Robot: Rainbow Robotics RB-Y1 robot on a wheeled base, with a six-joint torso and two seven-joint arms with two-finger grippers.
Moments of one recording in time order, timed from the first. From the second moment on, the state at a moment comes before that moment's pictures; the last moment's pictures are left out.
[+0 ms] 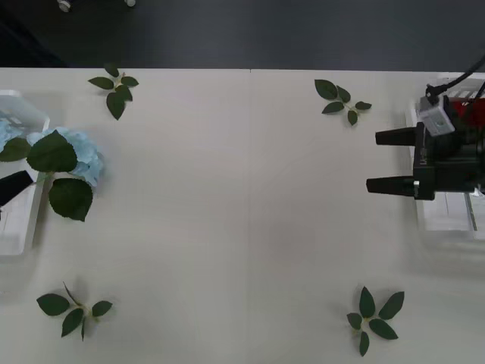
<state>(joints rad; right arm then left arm) -0.17 -0.95 0.02 -1.77 -1.93 1.14 2.68 0.39 0.45 0.57 -2.27 1.30 0.96 -1.71</state>
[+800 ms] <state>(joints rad) -0.15 -0.95 -0.06 -1.59 -2.06 1.40 2.68 0.23 0.45 0.55 -2.28 1.58 1.35 -2.24</state>
